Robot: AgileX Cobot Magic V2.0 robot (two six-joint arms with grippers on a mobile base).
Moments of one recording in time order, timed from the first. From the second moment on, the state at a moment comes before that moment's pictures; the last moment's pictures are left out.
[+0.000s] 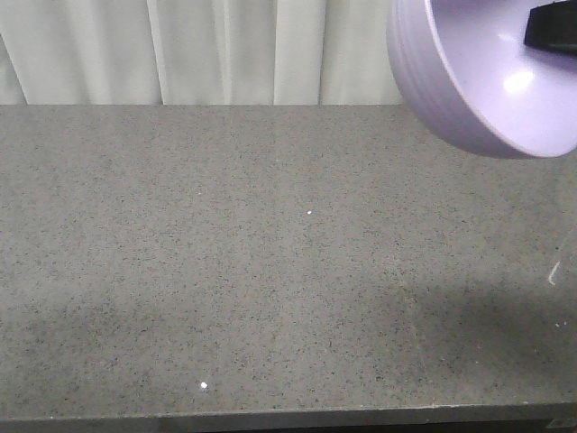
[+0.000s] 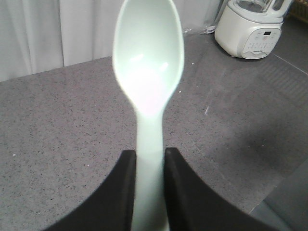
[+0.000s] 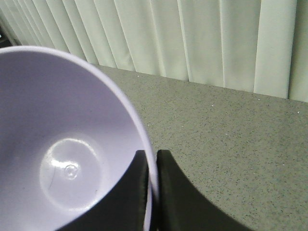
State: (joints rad) left arm -0.05 1.08 -1.57 -0.61 1.15 0.29; right arm -0.21 1.07 -1.33 1.03 1.09 -0.72
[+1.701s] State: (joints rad) left arm -0.05 1.08 -1.57 -0.61 1.15 0.29; right arm -0.21 1.07 -1.33 1.03 1.09 -0.72
